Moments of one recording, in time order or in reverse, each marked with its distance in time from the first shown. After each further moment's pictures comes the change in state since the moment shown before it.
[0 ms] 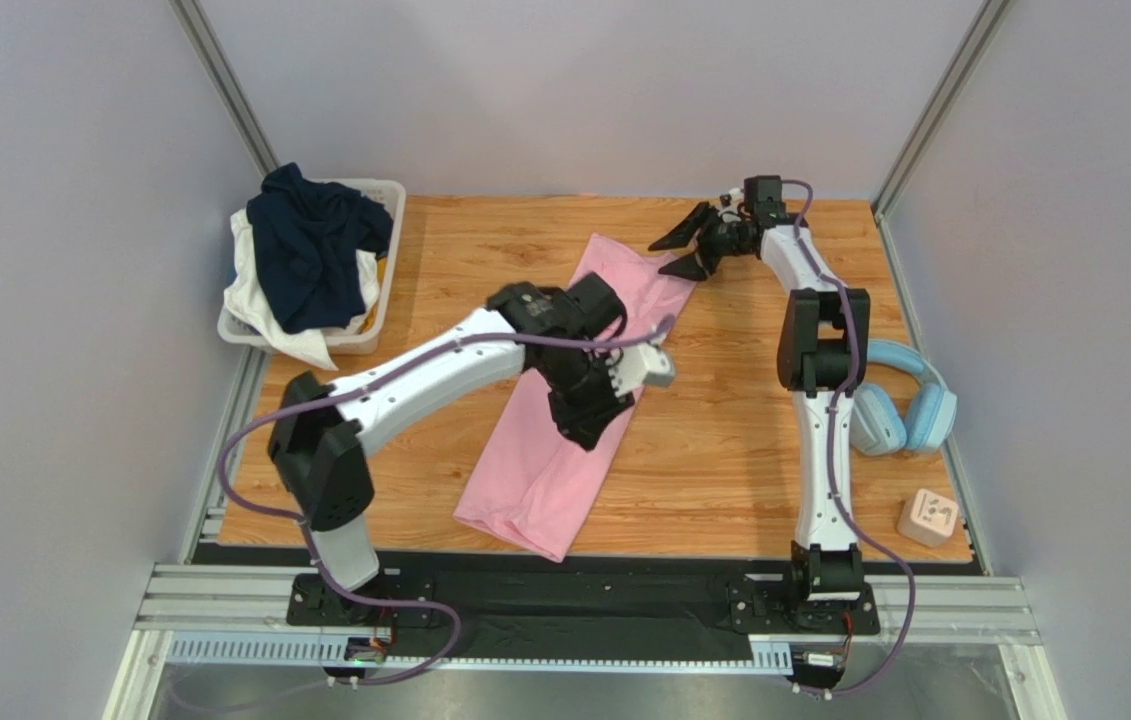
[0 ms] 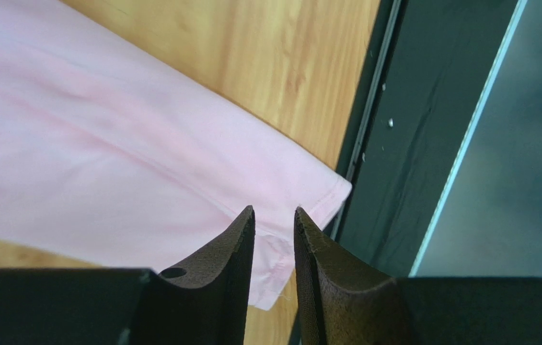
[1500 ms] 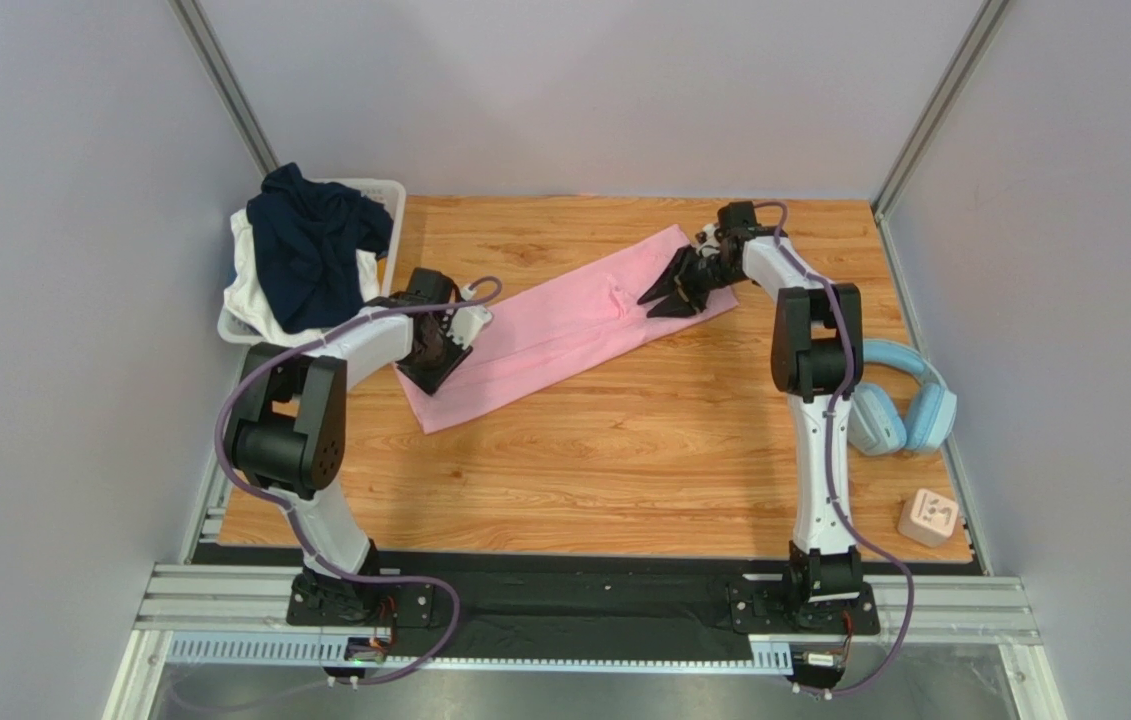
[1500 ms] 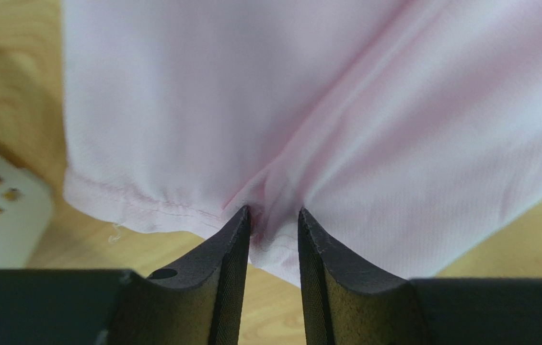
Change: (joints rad) left arm 0.668 -0.027 -0.479 0.541 -0.476 0.075; right arm 0.070 -0.124 -0.232 -0.189 0.105 -0.216
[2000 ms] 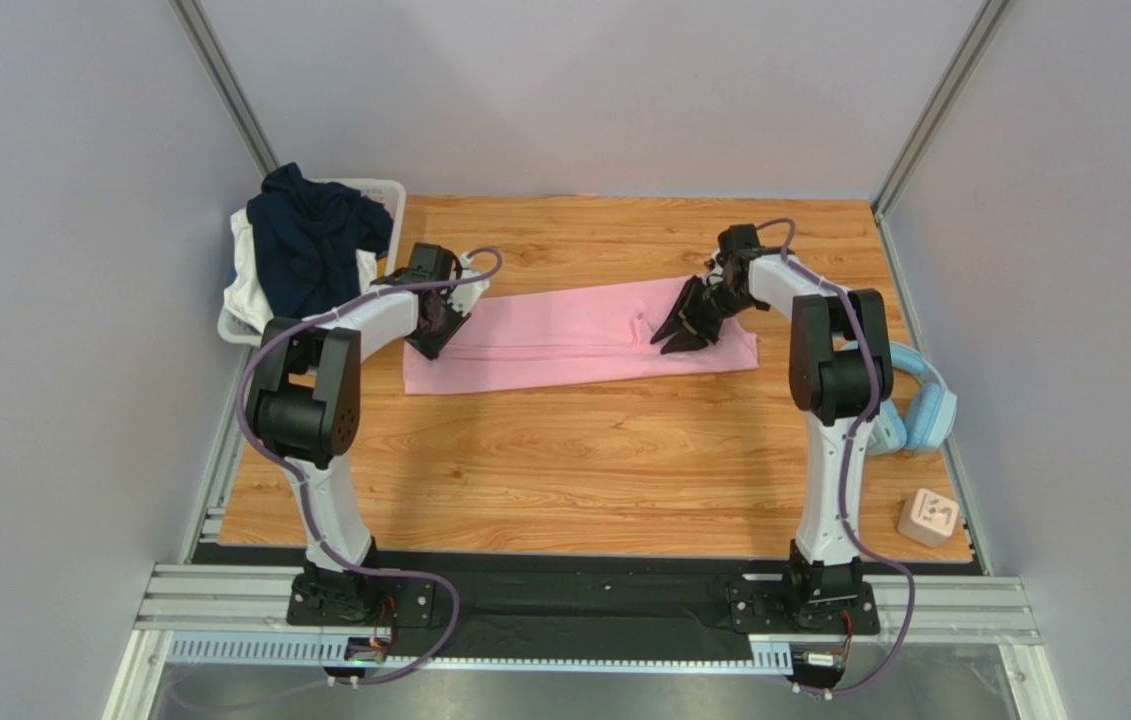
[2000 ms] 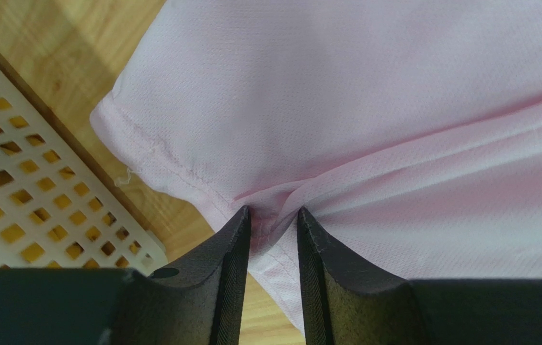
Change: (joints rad) left arm 0.031 0.165 0.177 0.101 -0.093 0.031; right arm 0.040 -0.309 -0.450 0.044 0.216 -0.043
